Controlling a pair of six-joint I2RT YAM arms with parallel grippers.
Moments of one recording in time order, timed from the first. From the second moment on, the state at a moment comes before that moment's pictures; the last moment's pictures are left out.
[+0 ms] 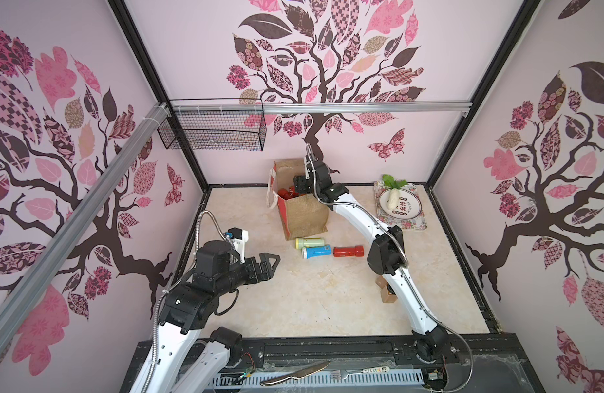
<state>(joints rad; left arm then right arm) -0.35 0.68 0.96 -0.91 0.27 -0.53 0.61 2.55 2.57 -0.42 0.14 0.31</state>
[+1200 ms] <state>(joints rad) -0.61 0.91 0.94 -0.77 0.14 -0.59 0.57 1.40 1.54 -0.72 -0.09 0.25</state>
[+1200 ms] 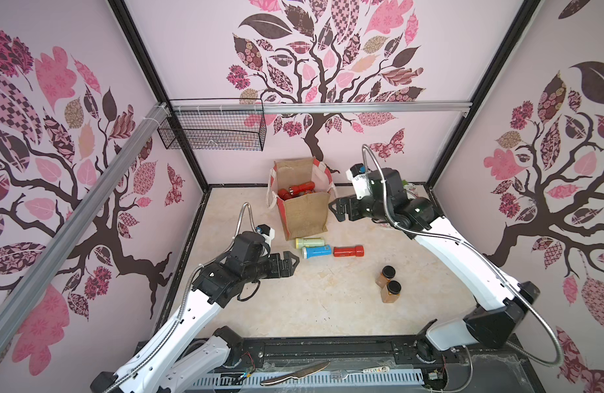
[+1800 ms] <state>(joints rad) -0.75 1.27 1.06 -0.64 0.09 -0.57 0.41 0.99 1.04 -0.77 -0.12 0.29</state>
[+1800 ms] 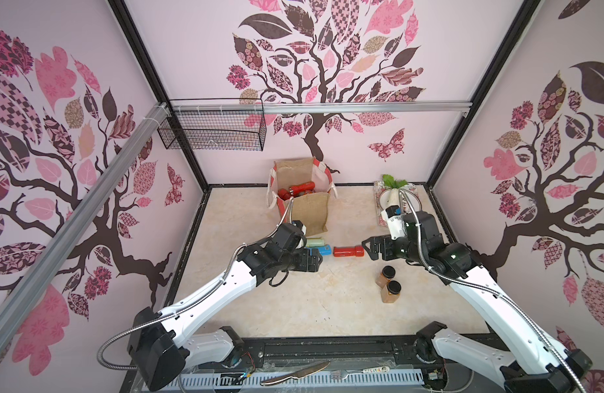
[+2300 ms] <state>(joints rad) -0.75 1.58 1.28 -0.58 0.17 -0.45 0.36 0.90 0.99 -0.81 -0.17 0.29</state>
